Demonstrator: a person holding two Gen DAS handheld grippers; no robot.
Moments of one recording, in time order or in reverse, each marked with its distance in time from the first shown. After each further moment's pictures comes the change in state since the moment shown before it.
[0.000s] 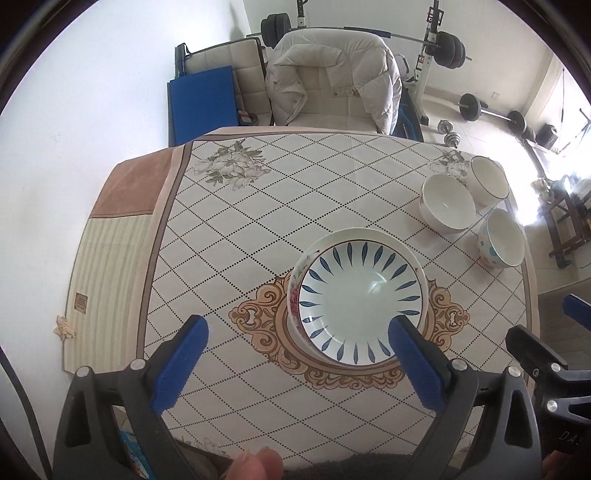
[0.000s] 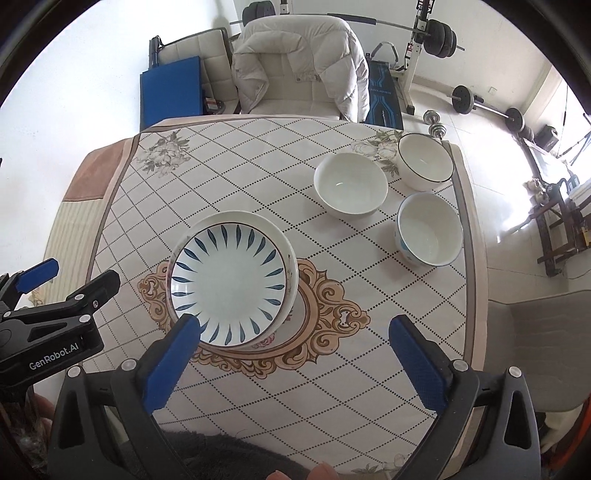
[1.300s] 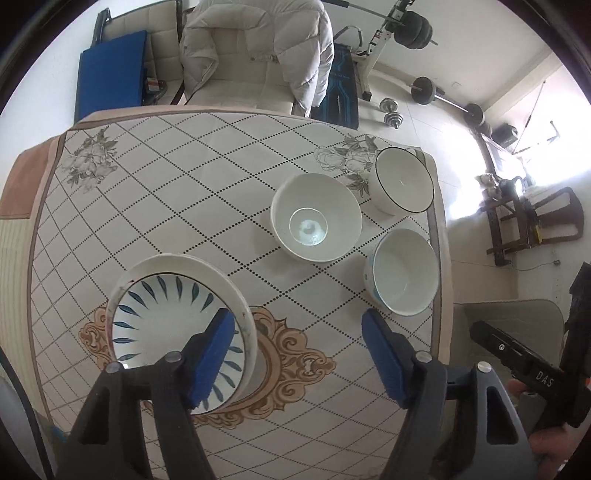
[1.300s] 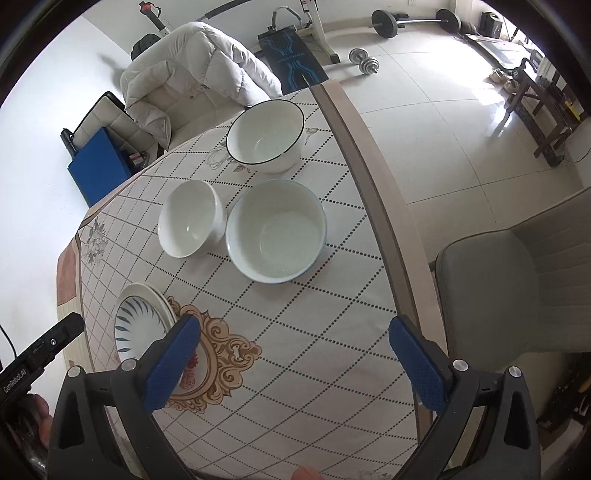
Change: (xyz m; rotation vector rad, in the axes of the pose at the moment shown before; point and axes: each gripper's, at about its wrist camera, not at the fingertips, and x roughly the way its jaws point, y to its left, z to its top) left arm 0.086 -0.170 0.100 -0.060 0.187 -0.283; right arm 0.074 -0.260 0.022 0.406 0.092 0.120
